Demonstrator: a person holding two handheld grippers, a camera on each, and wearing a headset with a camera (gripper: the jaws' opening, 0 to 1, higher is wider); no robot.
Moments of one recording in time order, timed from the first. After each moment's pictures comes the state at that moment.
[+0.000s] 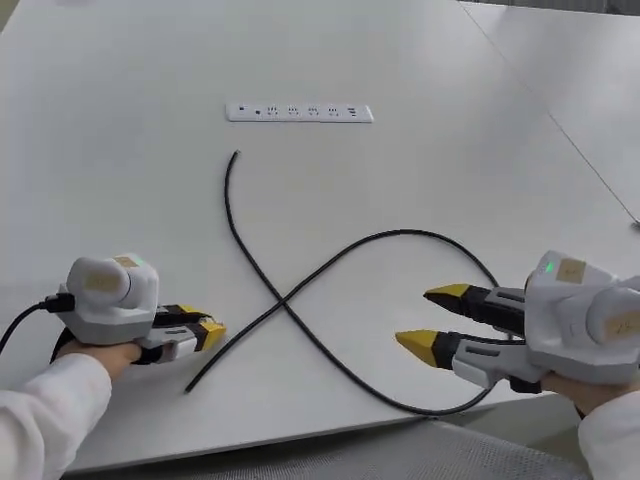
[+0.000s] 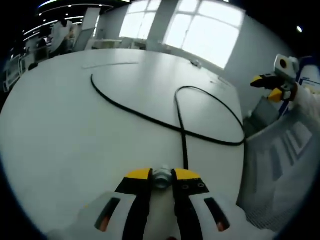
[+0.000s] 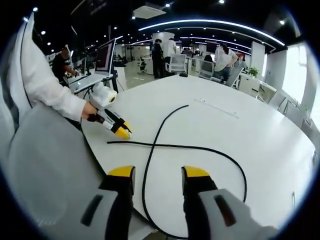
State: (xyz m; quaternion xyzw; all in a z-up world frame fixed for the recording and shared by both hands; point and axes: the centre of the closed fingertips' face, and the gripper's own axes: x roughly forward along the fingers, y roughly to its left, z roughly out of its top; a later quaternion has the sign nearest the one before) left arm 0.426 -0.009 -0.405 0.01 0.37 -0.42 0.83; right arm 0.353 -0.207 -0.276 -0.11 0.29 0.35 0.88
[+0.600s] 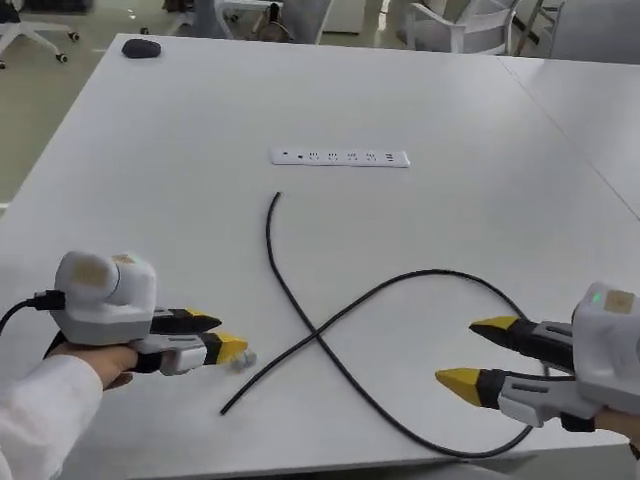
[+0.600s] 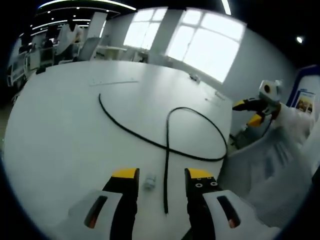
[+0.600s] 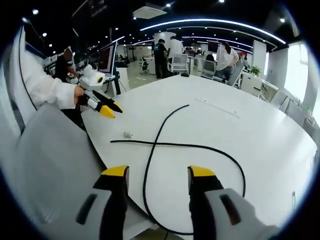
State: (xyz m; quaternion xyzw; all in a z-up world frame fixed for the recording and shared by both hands) left arm 0.403 0.024 -0.307 -0.03 0.34 -0.42 0.84; right arm 0.347 -0.219 -0.267 -0.10 0.30 0.36 0.88
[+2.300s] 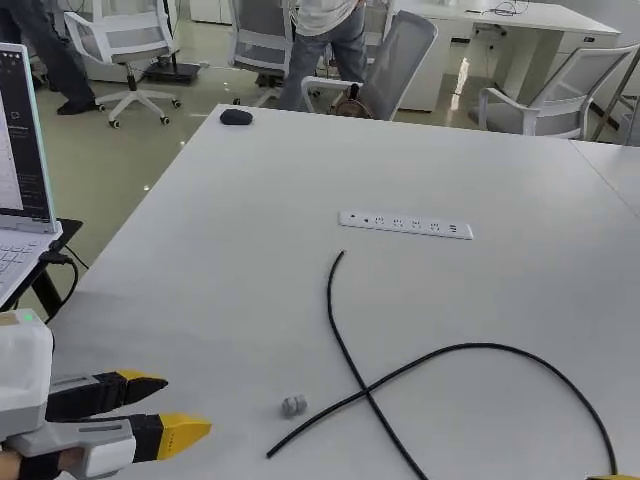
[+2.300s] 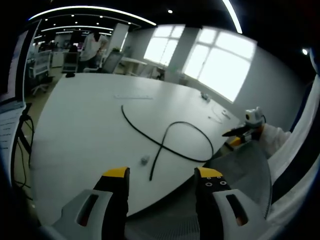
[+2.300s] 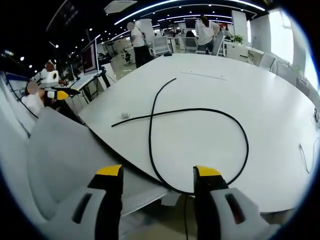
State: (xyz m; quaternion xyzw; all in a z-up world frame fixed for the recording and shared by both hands) left arm 0.312 0.095 -0.235 -0.08 0.31 -0.34 0.88; right arm 0.287 -0.251 -0.288 -0.02 0.40 0.30 0.87
